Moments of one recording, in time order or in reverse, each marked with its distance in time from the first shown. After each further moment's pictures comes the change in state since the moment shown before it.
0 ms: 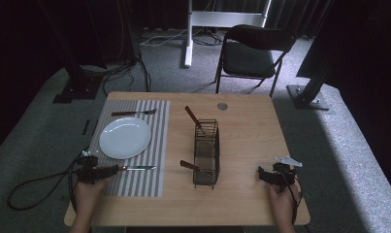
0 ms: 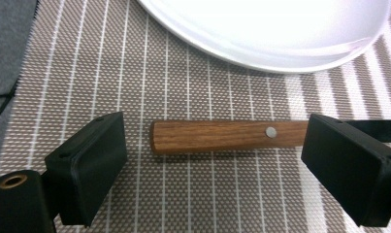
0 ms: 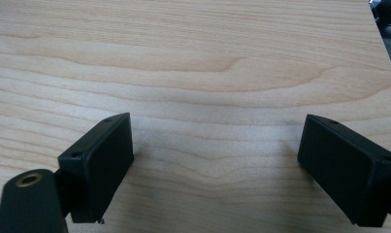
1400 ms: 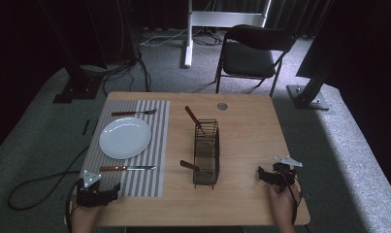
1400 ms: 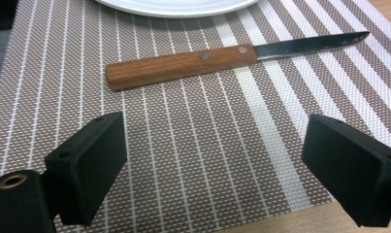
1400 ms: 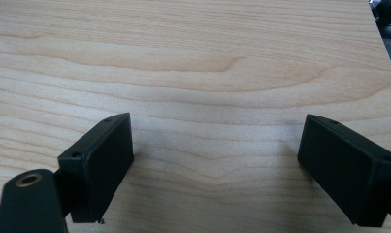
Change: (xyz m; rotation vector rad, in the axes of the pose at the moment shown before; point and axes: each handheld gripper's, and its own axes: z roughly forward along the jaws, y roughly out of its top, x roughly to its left) left arm -0.013 -0.066 -0.025 -0.170 -0.037 0.229; right arm 0.000 0.000 0.000 0.000 0.000 0.000
